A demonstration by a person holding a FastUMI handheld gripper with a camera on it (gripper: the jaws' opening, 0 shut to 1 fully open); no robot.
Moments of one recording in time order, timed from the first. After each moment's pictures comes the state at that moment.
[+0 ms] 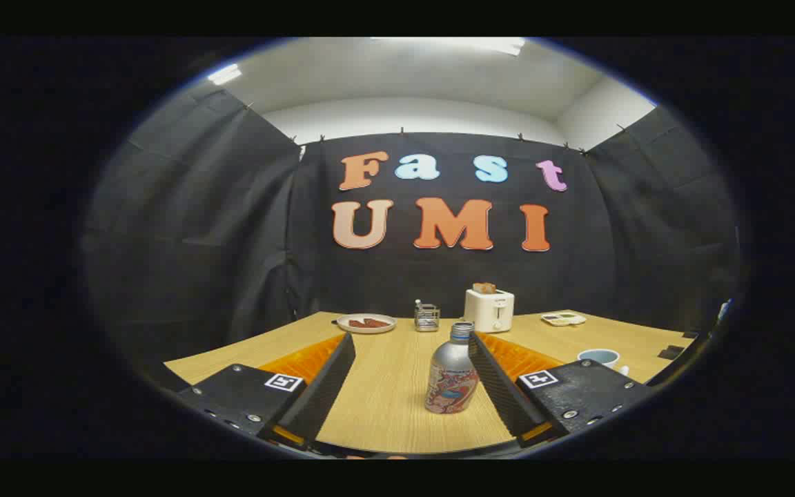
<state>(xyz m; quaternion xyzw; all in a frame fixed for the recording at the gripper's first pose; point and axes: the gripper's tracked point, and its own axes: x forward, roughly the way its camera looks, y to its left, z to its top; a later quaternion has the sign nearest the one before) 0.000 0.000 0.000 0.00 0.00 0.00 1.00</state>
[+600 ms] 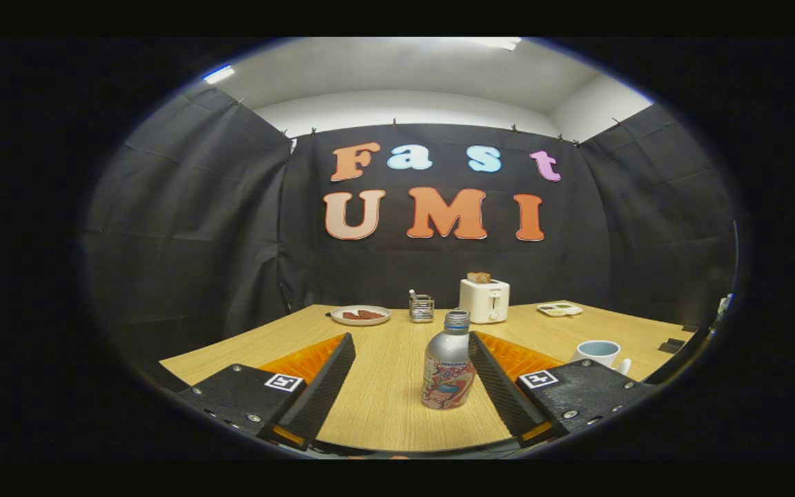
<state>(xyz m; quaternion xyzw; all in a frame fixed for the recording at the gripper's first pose) 0.005 -0.007 -0.017 0.00 0.03 -0.02 1.00</state>
